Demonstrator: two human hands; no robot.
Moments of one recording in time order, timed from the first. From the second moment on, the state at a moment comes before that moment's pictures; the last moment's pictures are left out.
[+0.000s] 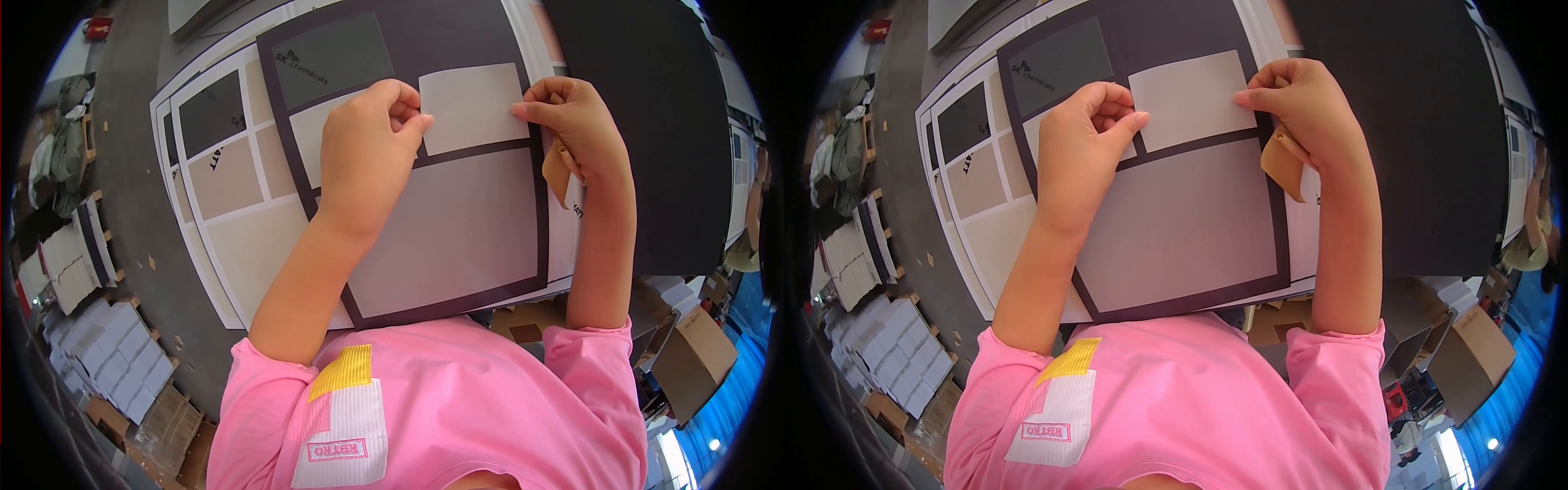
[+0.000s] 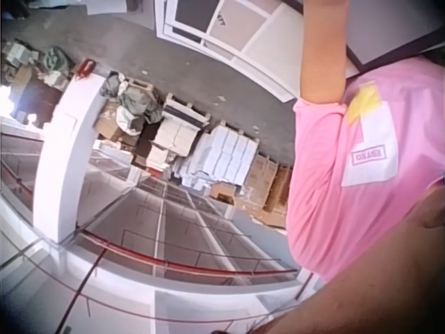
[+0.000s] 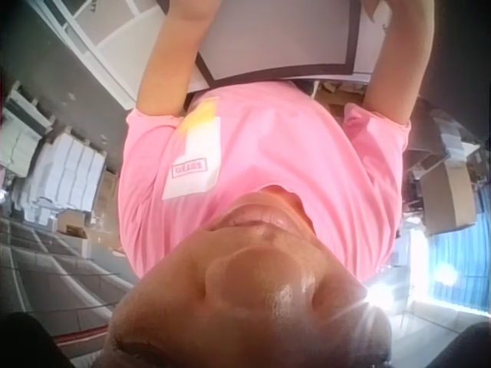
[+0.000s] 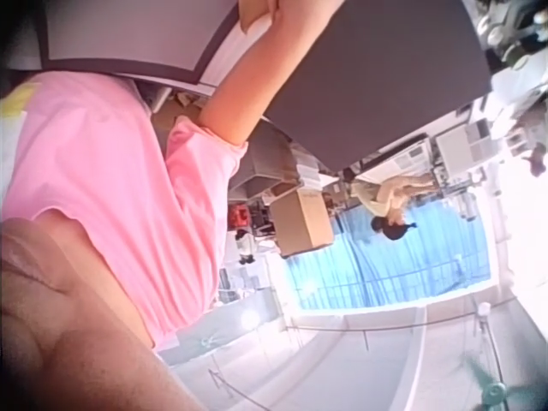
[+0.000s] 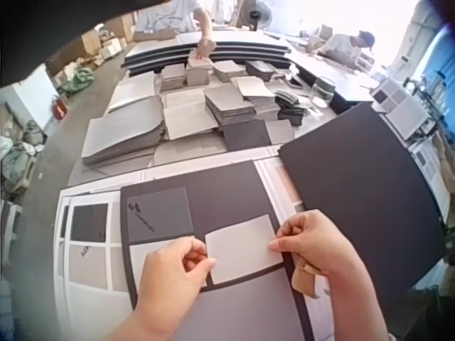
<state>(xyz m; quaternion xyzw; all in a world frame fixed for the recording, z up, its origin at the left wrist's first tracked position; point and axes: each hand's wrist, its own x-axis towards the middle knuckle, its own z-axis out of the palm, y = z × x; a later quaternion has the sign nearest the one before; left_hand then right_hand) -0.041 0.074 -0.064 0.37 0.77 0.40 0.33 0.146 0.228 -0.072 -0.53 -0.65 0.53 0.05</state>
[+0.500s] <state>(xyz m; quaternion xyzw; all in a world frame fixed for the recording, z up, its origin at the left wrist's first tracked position) -0.038 0.073 -0.064 0.38 0.77 0.41 0.32 0.138 0.219 -0.057 -0.56 -0.66 0.51 0.05</state>
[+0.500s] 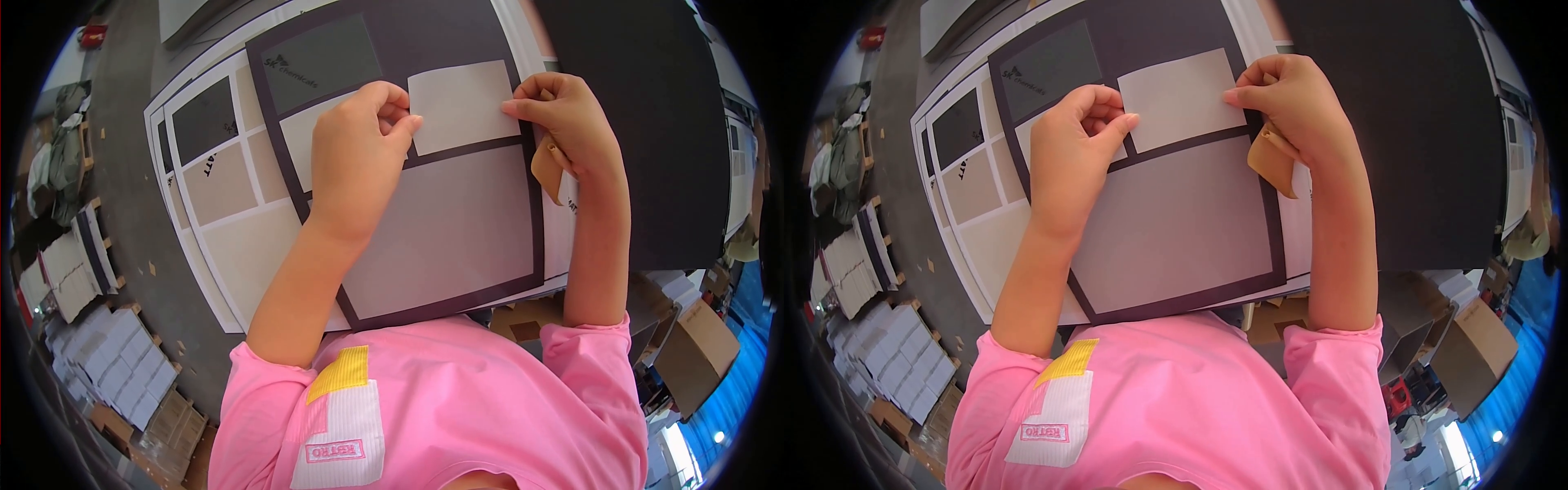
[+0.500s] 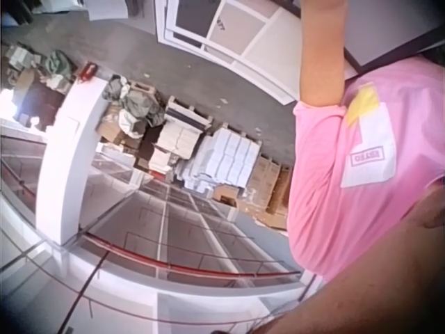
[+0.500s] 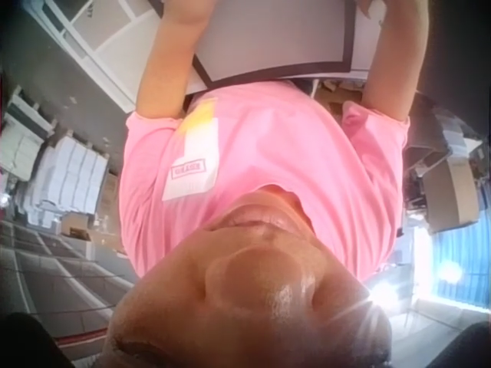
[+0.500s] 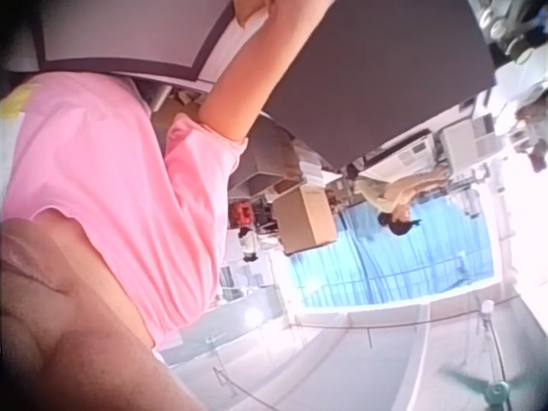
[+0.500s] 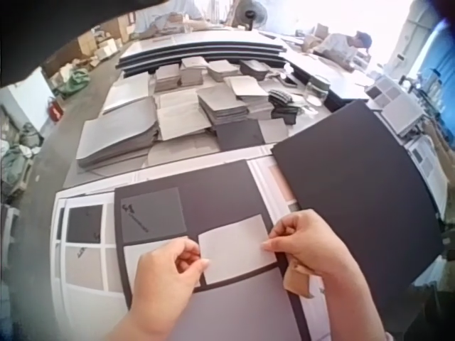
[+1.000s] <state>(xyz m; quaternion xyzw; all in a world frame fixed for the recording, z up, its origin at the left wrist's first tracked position) -0.037 0.074 -0.065 0.39 0.78 0.38 0.30 0.135 0.214 -0.046 -0.57 -0.63 0.52 0.04</state>
